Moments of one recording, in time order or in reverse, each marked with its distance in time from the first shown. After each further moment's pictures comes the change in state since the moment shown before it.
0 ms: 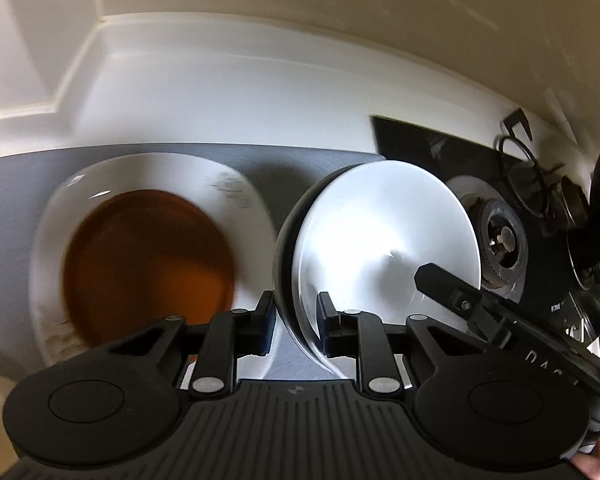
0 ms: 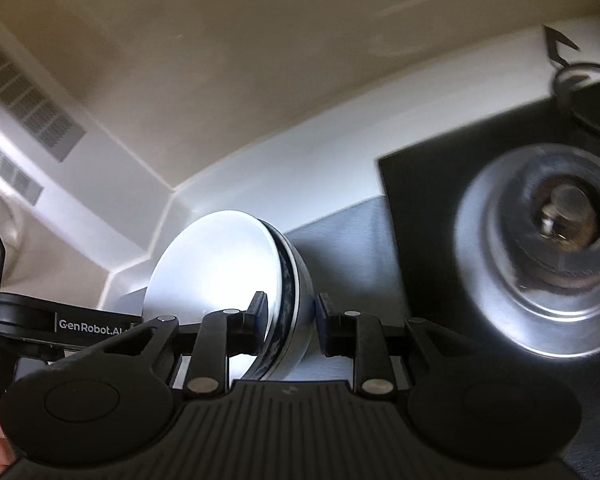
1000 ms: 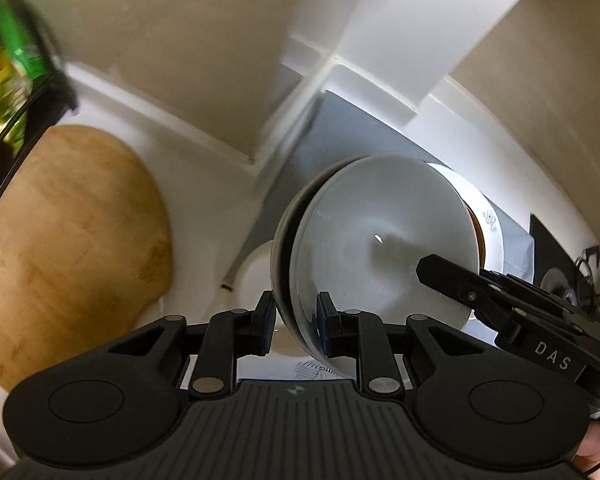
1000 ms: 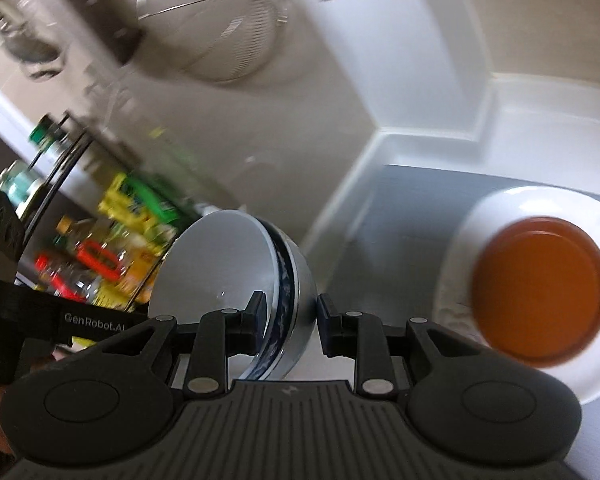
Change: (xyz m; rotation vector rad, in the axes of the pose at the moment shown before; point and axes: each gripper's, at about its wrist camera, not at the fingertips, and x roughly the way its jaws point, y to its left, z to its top) left arm -0.189 0.239 -0.138 -0.475 -0.087 0.146; right arm 0.064 0.283 -0.090 -0.413 0.372 0.383
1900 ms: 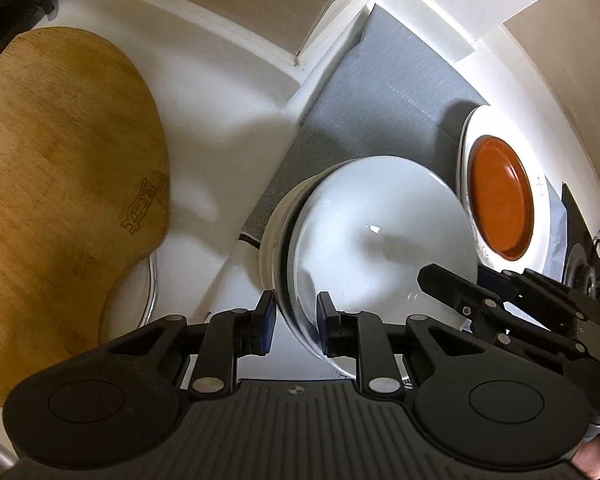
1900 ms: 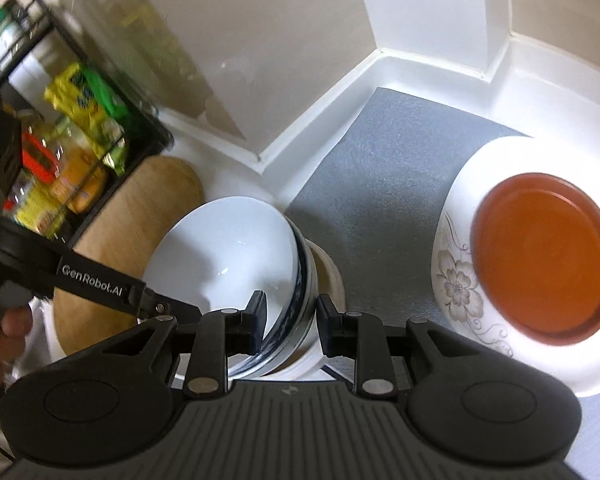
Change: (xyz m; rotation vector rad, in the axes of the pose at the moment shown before) left arm 0.095 0.051 -0.009 -0.042 0.183 -0.047; right arm 0.064 -0.002 -0.048 -0.156 0.192 -0.207
